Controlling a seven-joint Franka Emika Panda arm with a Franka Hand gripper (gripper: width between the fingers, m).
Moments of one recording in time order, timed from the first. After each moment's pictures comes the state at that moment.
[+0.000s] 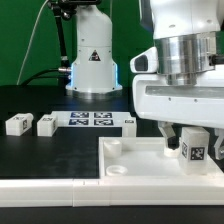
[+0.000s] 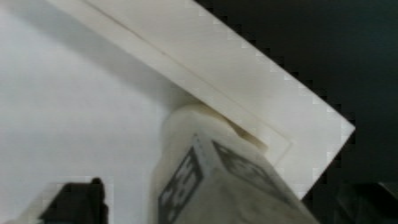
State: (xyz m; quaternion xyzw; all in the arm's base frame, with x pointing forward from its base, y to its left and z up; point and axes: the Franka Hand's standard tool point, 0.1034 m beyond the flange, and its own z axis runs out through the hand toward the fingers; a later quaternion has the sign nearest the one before) arm 0.635 0.121 0.058 -0.91 0.39 -0.03 0.08
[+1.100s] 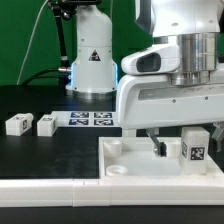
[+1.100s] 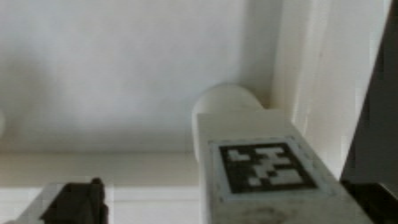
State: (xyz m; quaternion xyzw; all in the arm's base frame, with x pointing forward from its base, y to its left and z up) arm 0.636 0.111 0.057 -1.00 -0.05 -0.06 0.03
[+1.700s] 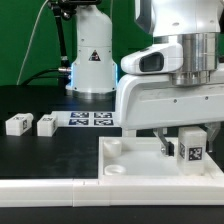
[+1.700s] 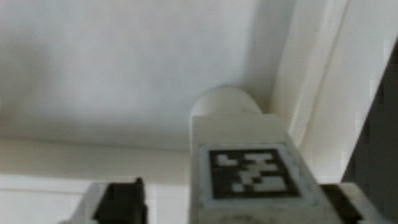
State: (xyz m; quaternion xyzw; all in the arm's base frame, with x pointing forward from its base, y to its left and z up) arm 0.637 0.110 0.057 -1.00 -0.05 -0.06 0.03
